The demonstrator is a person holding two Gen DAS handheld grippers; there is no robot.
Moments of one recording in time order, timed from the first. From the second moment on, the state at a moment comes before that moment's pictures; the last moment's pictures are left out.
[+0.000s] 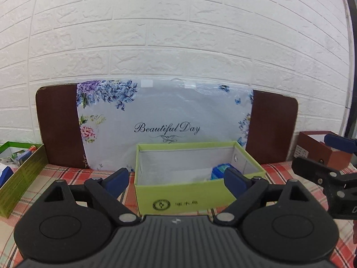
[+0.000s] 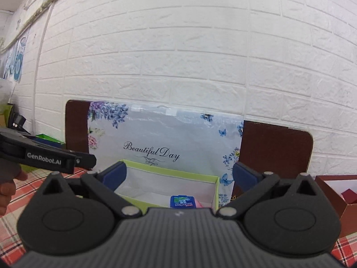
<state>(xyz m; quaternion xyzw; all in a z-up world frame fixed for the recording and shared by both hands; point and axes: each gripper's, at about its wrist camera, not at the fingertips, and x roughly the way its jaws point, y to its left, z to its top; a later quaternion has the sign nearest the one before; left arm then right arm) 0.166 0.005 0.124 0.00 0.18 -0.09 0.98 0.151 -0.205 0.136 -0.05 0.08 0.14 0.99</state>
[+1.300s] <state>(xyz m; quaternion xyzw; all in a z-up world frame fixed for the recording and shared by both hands) 0.073 0.011 0.001 -0.01 0.32 -0.15 0.94 0.035 -0.217 0.022 0.02 0.30 0.14 0.94</state>
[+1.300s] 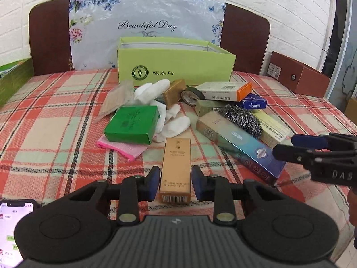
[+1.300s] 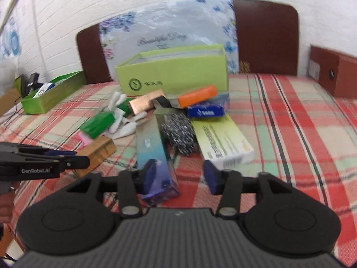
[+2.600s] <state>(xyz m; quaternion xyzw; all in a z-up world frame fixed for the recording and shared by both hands) 0.193 -0.009 0.121 0.00 0.22 -0.14 0.96 0.147 -0.189 0.108 -0.05 0.22 0.20 0.95</state>
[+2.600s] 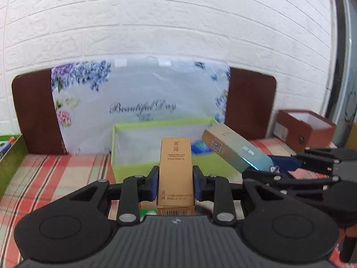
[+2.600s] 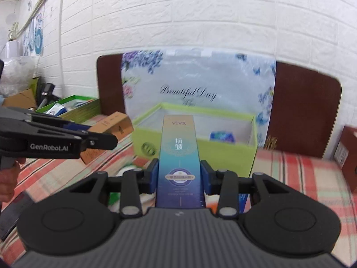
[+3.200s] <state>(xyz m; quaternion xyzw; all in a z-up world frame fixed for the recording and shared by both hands) 0.341 0.004 0.090 -0.04 0.22 -0.07 0.97 0.331 -0.159 0.062 -0.04 0.23 0.16 0.96</state>
